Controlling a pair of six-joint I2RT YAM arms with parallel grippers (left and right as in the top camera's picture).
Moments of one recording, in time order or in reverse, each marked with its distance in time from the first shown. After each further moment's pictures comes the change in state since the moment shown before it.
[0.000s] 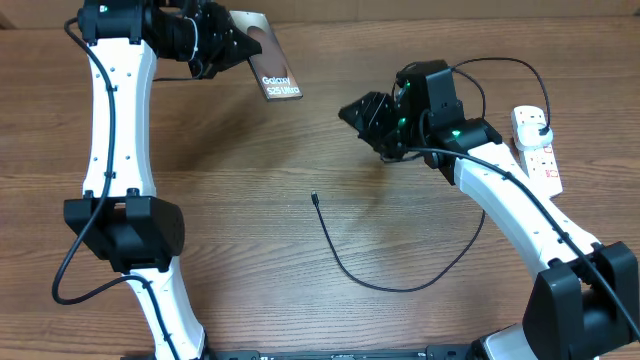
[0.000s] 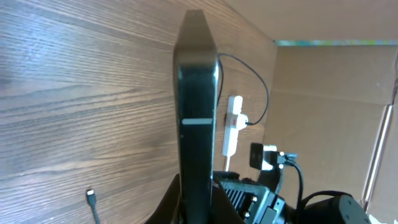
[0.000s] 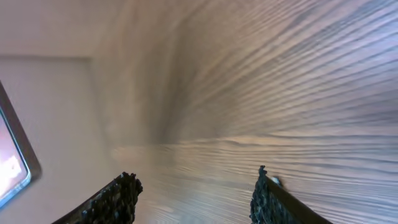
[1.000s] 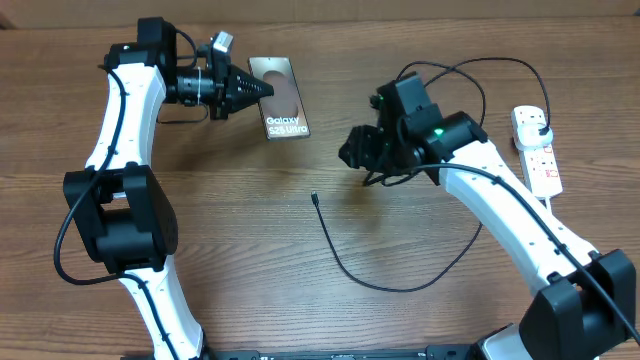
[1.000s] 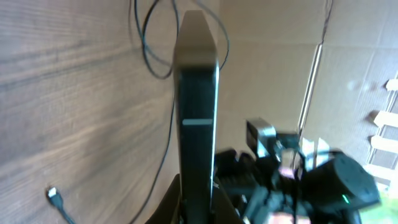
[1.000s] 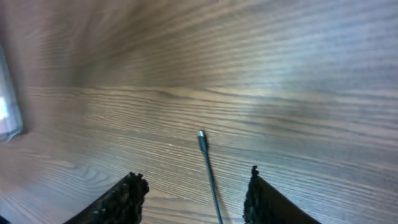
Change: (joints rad) left arm 0.044 0.000 -0.447 0.175 0.409 0.255; right arm 0.115 0.000 0.132 -0.392 0.192 -0.357
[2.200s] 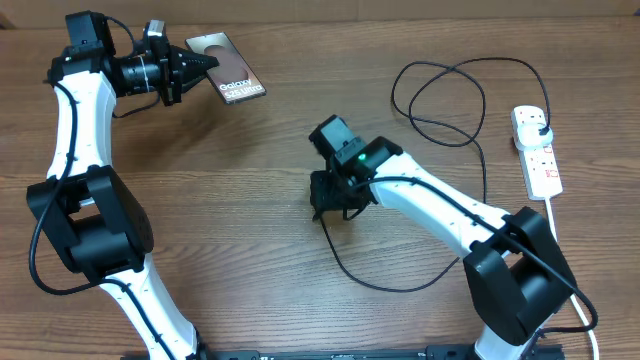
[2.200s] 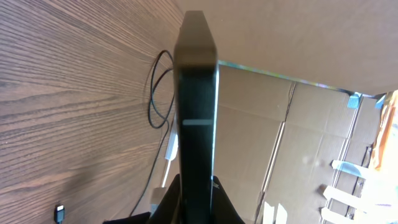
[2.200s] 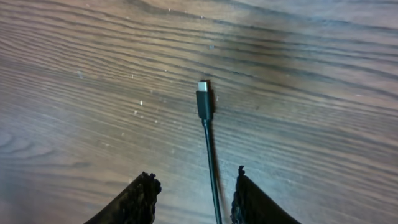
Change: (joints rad) left arm 0.181 0.000 -0.001 0.262 -0.006 -0.403; right arm 0.221 0.208 -0.053 0.045 0.087 -0.007
